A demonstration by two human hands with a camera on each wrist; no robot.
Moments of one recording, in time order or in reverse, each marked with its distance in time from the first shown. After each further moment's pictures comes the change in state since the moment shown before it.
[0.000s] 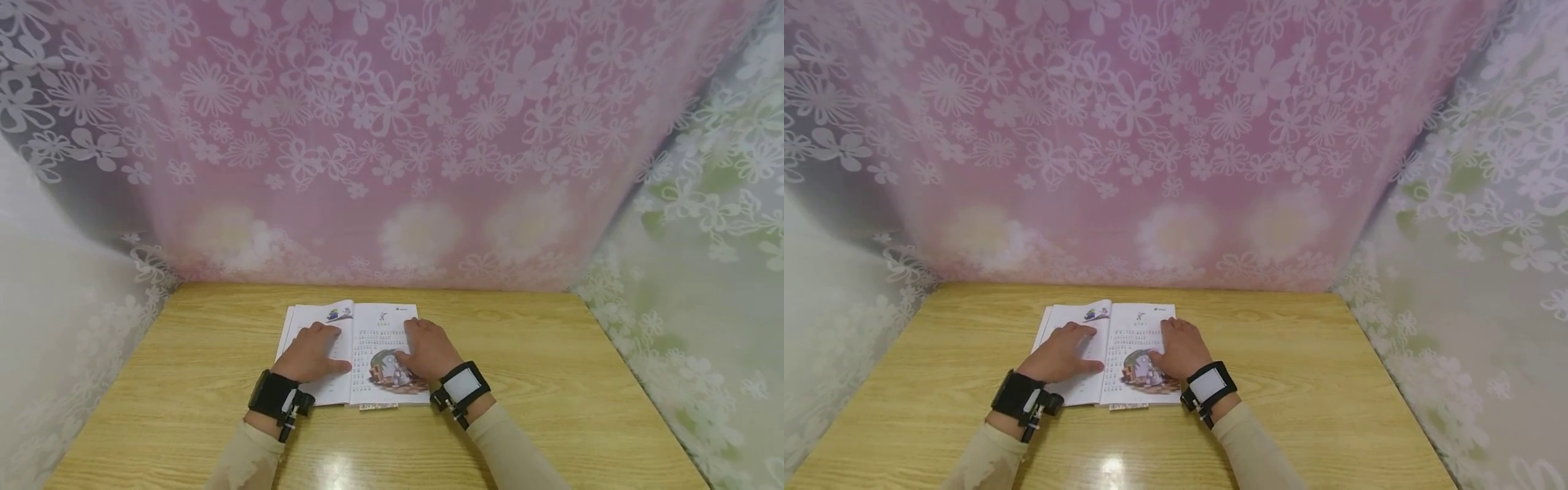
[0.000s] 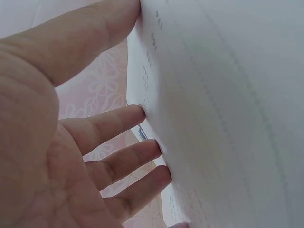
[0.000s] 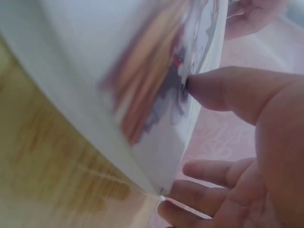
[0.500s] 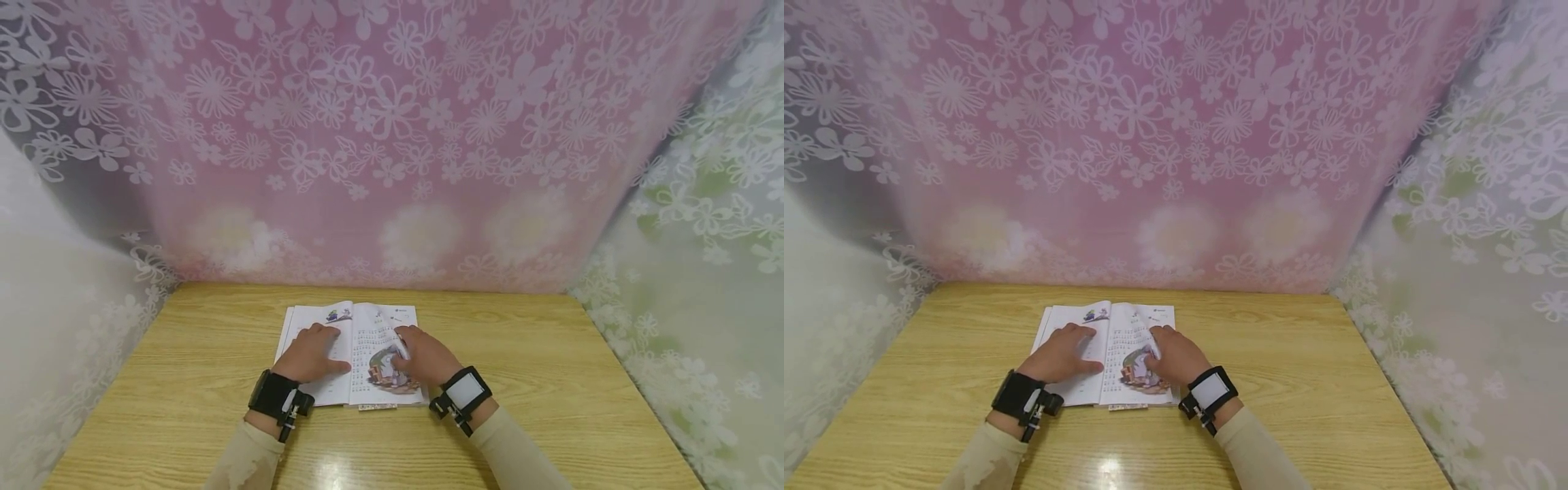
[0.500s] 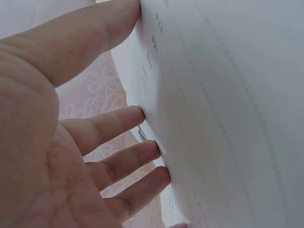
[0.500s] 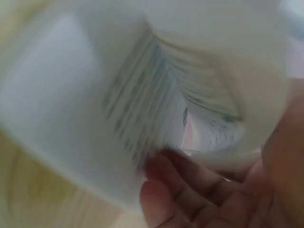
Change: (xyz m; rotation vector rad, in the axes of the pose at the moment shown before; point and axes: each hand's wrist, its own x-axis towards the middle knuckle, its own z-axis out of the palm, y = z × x) left_hand -0.002 0.001 -0.001 -0.011 0.008 0.000; right_hand -0.012 -0.011 -0.014 0.240 -0.094 -0.041
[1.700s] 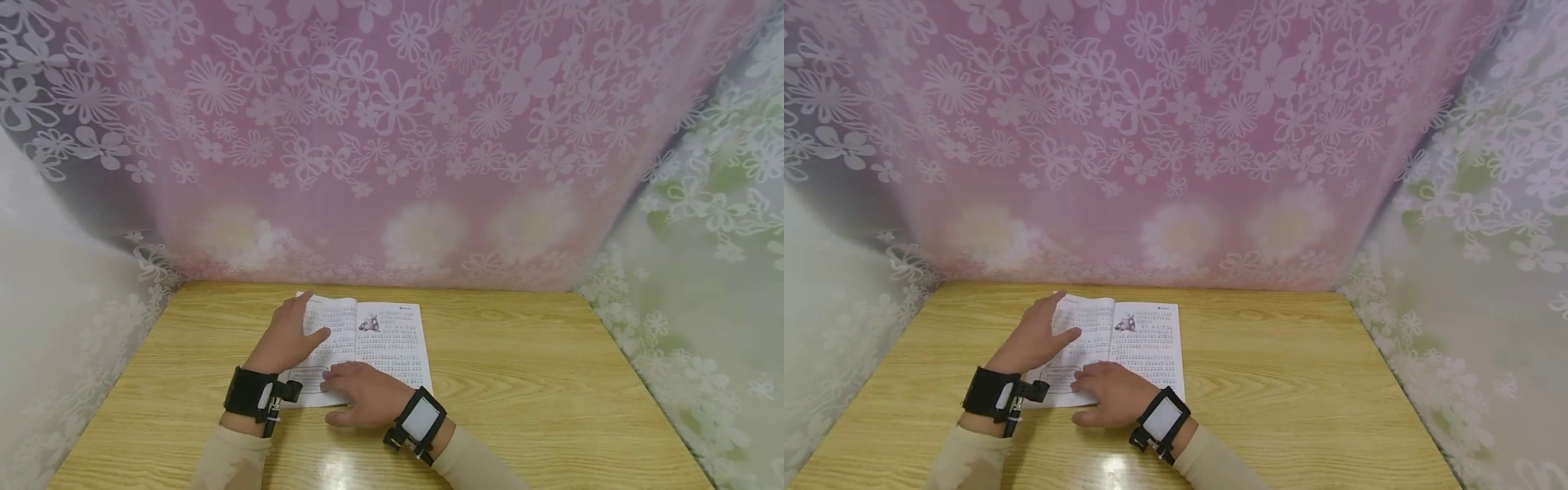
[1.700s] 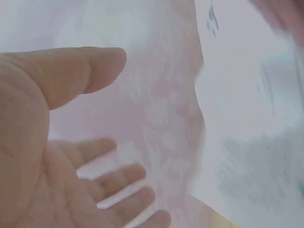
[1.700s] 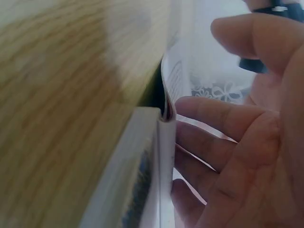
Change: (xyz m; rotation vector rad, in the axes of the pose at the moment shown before) left_hand -0.014 -0.008 -0.054 -0.175 0.080 -0.059; right_hand 0.009 -0.088 0.046 -0.110 -0.142 -0.556
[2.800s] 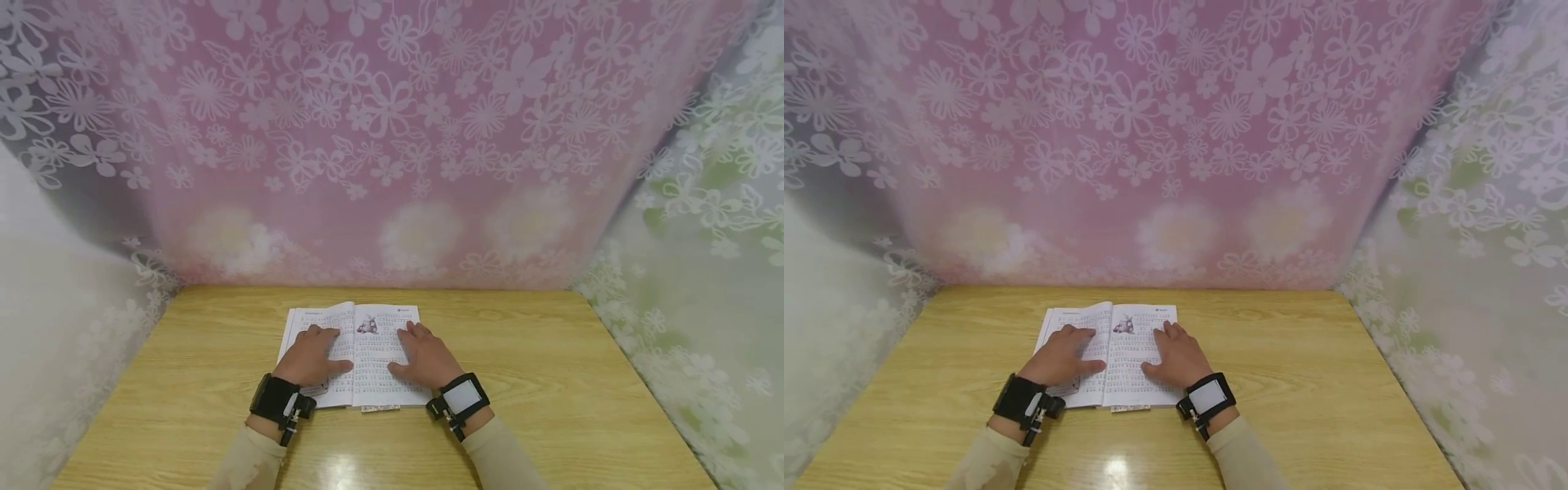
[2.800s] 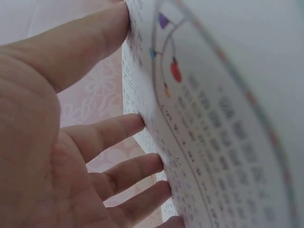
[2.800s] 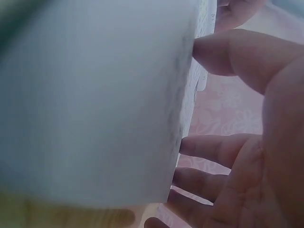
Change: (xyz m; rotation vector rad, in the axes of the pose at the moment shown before) left_hand 0.008 -0.002 0.056 0.136 -0.072 -0.008; right_hand -0.057 0.082 -0.012 -0.049 0.174 0.607
